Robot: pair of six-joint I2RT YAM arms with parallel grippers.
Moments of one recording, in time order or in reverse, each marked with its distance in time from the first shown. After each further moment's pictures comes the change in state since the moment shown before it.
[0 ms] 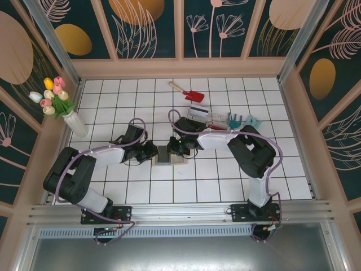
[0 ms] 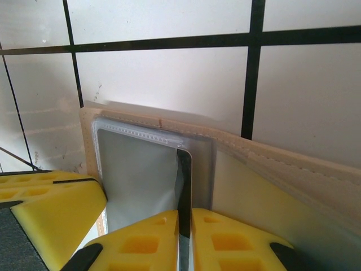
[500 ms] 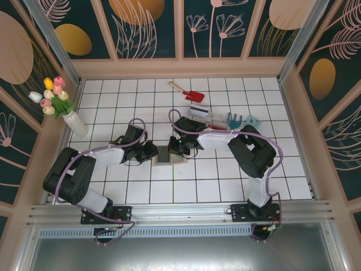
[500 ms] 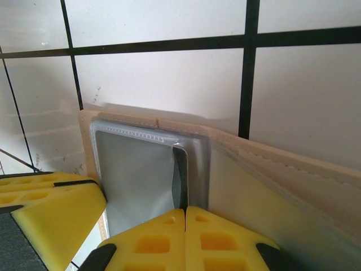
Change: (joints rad) left arm 0.001 -0.005 -0.005 0.003 -0.003 0.008; right arm -0.002 -0.006 -0.001 -0.006 0.007 0.009
